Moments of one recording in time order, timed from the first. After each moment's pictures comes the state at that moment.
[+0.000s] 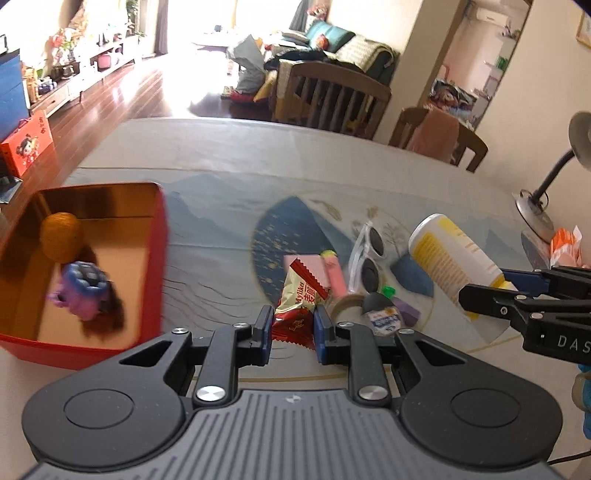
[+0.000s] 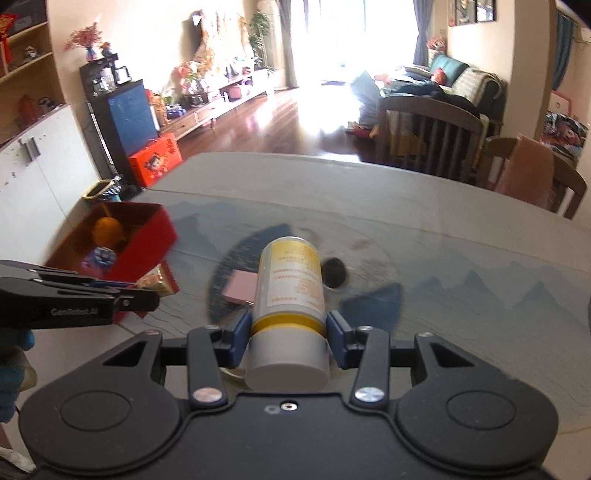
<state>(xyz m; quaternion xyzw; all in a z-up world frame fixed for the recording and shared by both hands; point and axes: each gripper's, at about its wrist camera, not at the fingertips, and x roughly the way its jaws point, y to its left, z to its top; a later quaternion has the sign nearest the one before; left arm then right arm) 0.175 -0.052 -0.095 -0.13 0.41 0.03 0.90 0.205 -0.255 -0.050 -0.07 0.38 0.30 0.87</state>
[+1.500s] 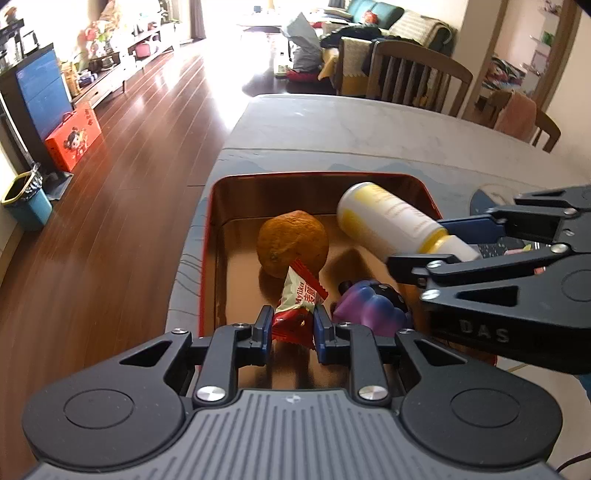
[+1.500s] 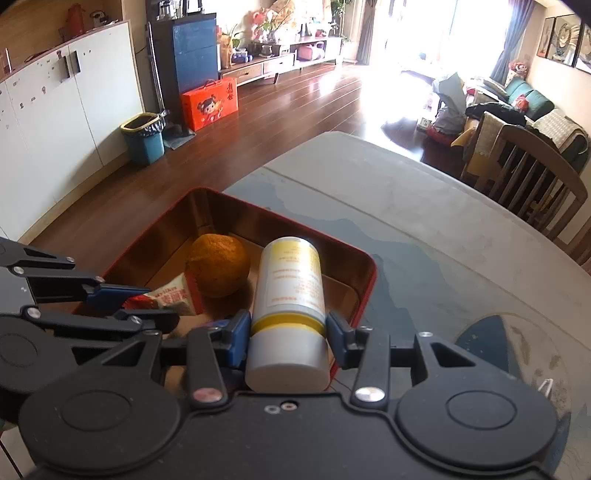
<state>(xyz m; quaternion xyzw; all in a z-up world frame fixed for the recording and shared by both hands) 0.178 0.148 -0.135 -0.08 0.47 0.08 0.88 0.217 0.042 -0.100 -0.20 0.40 0.34 0.83</state>
